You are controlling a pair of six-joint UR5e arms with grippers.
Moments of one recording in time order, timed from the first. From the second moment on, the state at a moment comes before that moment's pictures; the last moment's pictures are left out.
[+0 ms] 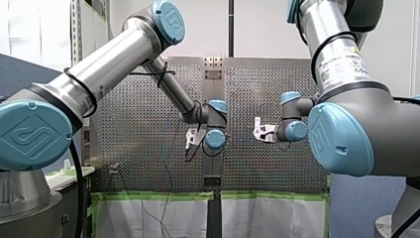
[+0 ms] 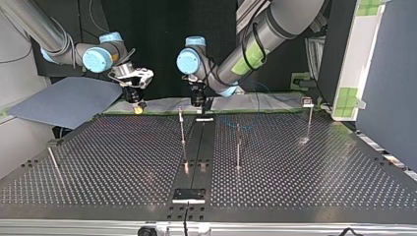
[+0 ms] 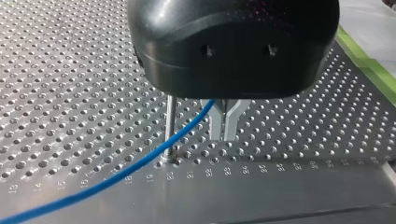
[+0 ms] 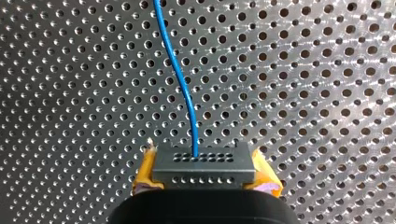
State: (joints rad) left arm -0.68 -2.37 -1.46 -2.58 -2.22 -1.47; right arm 1.85 -0.99 1.79 -0.63 1.26 1.62
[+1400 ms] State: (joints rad) left arm -0.63 -2.44 -1.32 -2.65 -2.18 -1.51; right arm 1.83 -0.97 1.76 -0.65 1.26 1.63
